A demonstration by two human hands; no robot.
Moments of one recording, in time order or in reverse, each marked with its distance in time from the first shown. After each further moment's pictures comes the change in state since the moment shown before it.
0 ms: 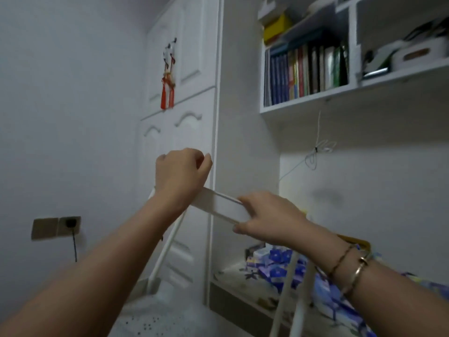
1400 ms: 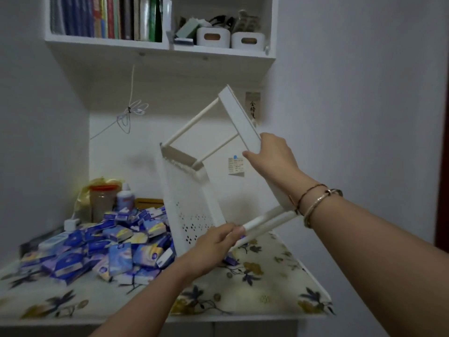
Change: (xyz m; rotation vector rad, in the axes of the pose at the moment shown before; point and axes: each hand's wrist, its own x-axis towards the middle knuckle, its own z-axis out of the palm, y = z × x) left_hand -0.204 0.325 0.184 -1.255 -1.109 0.378; right_hand -0.175 0.213 -0.141 -0.376 0.461 0.940
